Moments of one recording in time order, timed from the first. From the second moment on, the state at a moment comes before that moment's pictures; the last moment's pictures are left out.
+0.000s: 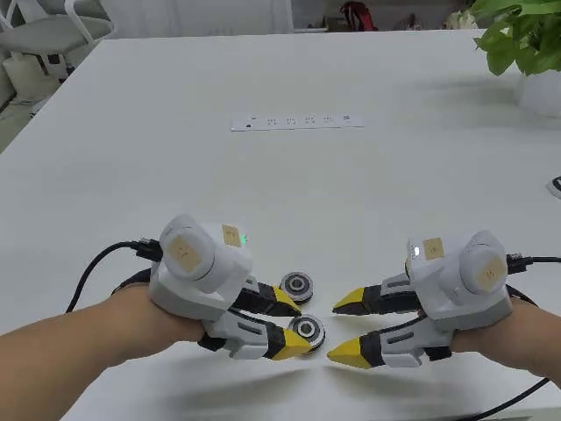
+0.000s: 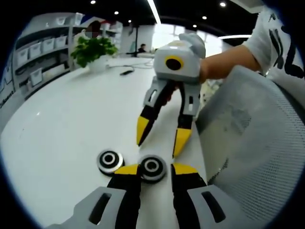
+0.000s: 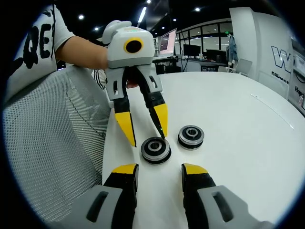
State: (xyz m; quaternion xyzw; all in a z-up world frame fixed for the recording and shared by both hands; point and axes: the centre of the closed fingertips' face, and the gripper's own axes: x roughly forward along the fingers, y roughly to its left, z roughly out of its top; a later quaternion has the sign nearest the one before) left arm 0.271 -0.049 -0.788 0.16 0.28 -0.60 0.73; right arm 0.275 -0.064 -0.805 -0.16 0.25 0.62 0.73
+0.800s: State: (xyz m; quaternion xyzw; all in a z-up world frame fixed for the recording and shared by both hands) left arm 0.275 -0.050 -0.794 0.20 0.26 -0.58 0.75; right arm 0.273 -0.060 -0.805 -0.15 0.25 0.62 0.73
